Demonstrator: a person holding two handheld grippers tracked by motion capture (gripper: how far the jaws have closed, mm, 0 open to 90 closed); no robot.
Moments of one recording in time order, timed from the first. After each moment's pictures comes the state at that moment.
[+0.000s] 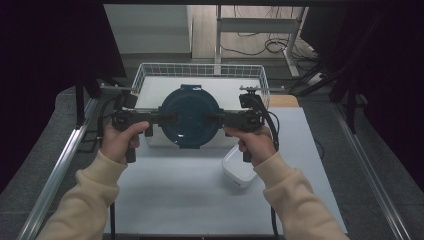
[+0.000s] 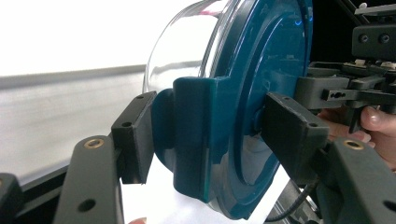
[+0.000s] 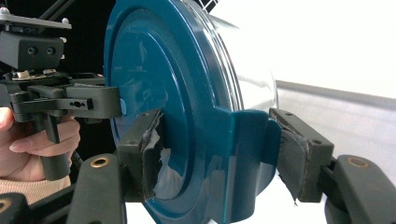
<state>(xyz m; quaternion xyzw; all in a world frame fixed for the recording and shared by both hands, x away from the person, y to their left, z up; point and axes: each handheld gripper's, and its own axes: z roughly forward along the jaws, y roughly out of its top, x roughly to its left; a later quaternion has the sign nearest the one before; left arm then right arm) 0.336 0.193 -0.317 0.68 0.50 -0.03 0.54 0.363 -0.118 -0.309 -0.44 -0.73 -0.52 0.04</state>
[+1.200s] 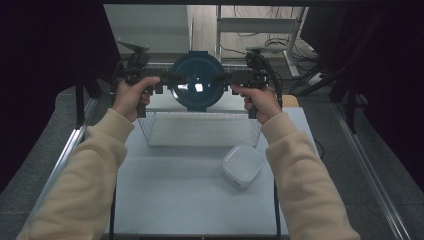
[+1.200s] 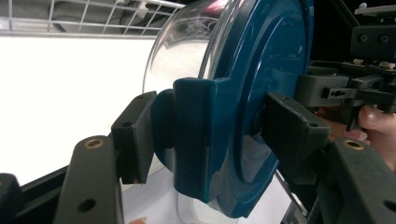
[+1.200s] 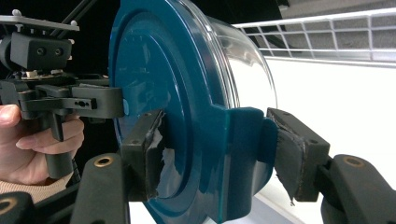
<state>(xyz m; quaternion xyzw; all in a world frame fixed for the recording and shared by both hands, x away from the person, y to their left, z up) 0.435 0.188 -0.288 0.68 0.51 -0.07 0.52 0.461 -0.127 -0.276 -0.45 -0.73 -0.52 0.06</state>
